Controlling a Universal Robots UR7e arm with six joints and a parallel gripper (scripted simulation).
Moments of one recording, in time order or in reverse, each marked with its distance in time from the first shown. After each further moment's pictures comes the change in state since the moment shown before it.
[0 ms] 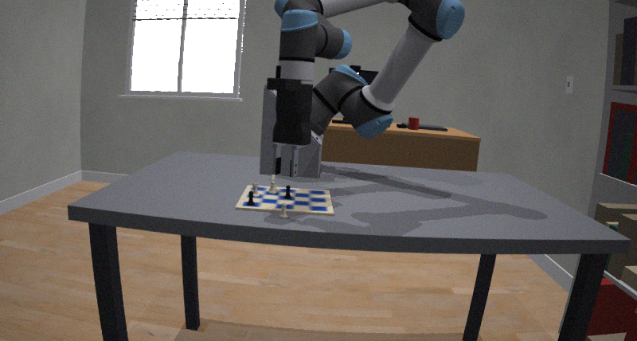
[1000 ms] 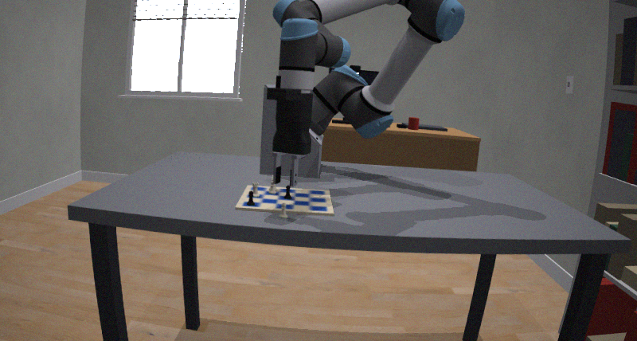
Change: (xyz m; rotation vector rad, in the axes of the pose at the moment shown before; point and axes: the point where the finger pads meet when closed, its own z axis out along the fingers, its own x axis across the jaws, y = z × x) arm -0.002 -0.001 0.019 0.001 0.001 -0.002
